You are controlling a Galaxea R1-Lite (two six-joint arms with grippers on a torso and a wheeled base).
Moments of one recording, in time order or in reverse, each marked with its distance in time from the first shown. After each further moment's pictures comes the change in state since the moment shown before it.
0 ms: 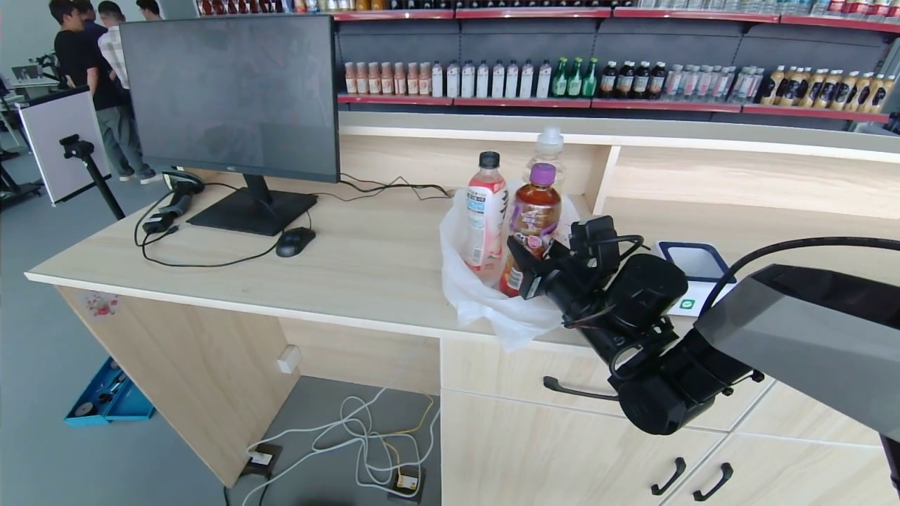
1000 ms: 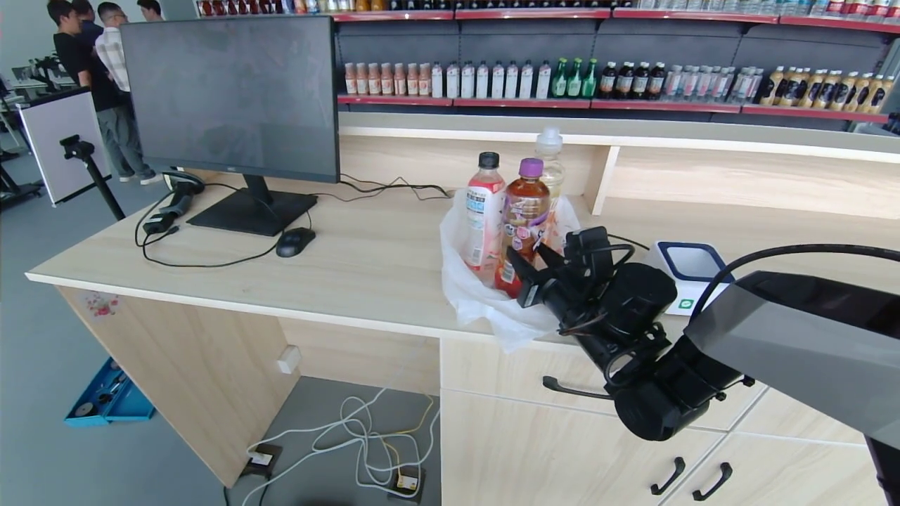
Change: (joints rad) left arm 0.000 0.000 0.000 0.000 0.000 0.001; right arm 0.006 0.028 0.008 0.008 -0.038 0.005
